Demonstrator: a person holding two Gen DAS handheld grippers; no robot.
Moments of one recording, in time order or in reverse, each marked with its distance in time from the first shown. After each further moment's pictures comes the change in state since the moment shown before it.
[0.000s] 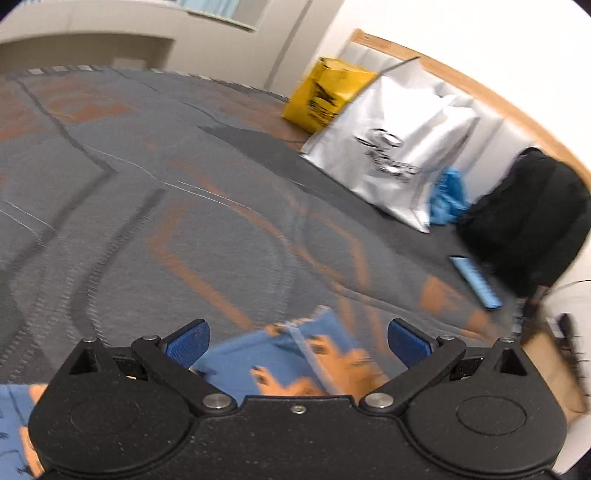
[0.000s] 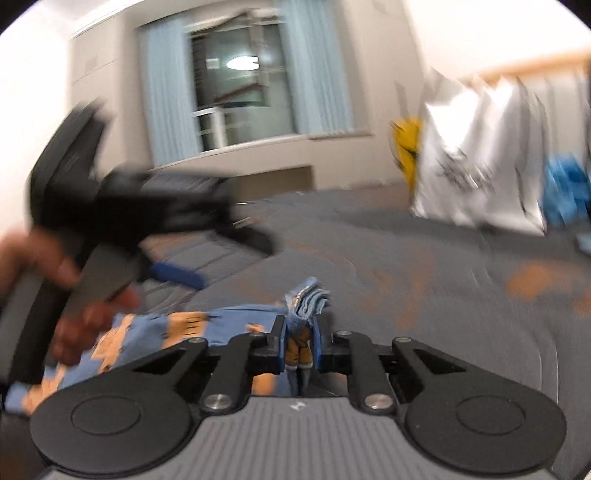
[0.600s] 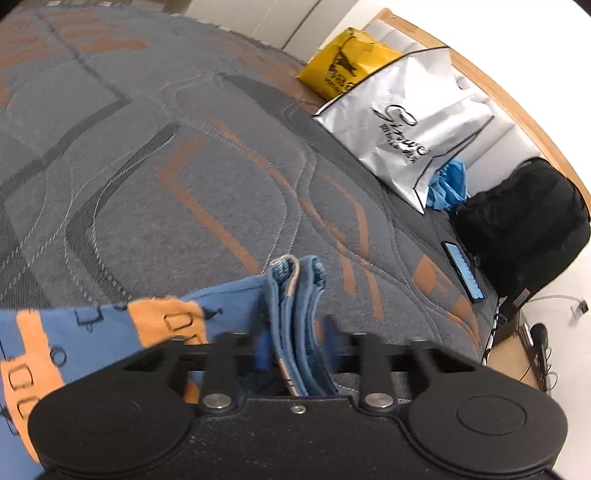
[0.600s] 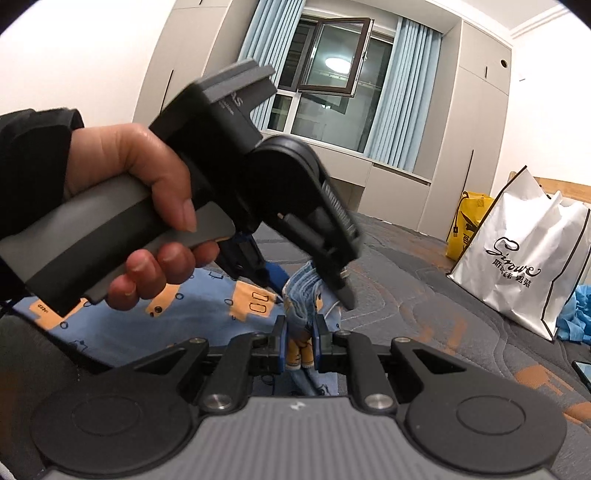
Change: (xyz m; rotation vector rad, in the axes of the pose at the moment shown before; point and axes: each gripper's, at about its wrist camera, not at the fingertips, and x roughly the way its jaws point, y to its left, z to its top) left arm 0.003 0.032 -0.021 -0.163 0.103 -0.040; right arm -0.001 0.085 -0.014 -0.381 -0.004 -0.005
